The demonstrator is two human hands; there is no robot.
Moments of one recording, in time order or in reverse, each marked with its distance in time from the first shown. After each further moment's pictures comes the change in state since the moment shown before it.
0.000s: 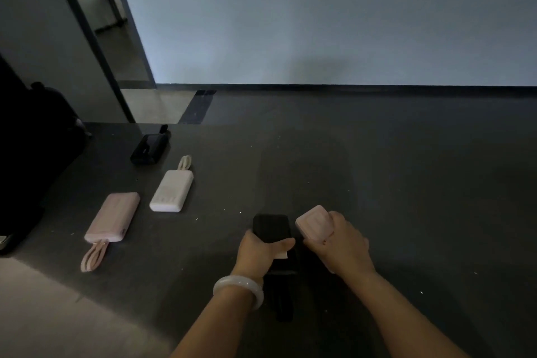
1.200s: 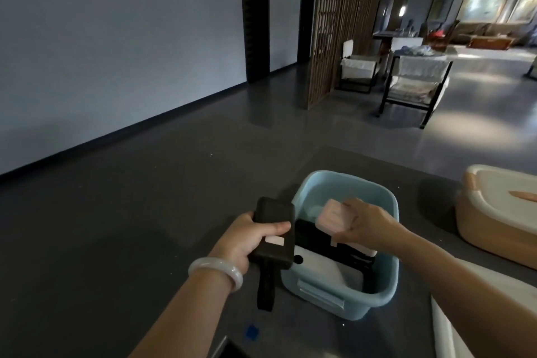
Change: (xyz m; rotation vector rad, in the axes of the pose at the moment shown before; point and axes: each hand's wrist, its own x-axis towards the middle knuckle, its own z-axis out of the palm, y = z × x) left_hand -0.297 -0.023 0.289 0.416 -1.195 0.198; right_hand -0.402 0.294 -0.235 -0.076 0.389 0.763
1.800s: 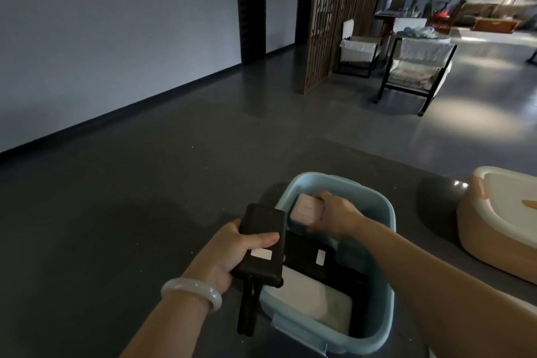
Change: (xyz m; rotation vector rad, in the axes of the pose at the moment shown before) left_hand 0.048 0.003 0.024 -0.035 -0.074 -0.094; right_hand 0.110 0.024 0.026 0.038 -0.108 -0.014
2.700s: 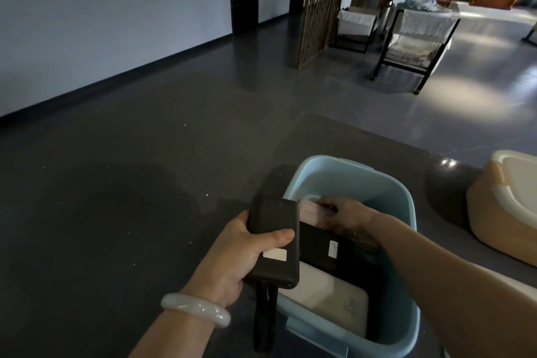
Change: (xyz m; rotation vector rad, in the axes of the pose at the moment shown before) left_hand 0.014 -0.012 -0.007 -0.012 0.017 0.027; right_hand 0.023 0.020 0.026 0.277 -0.298 0.130
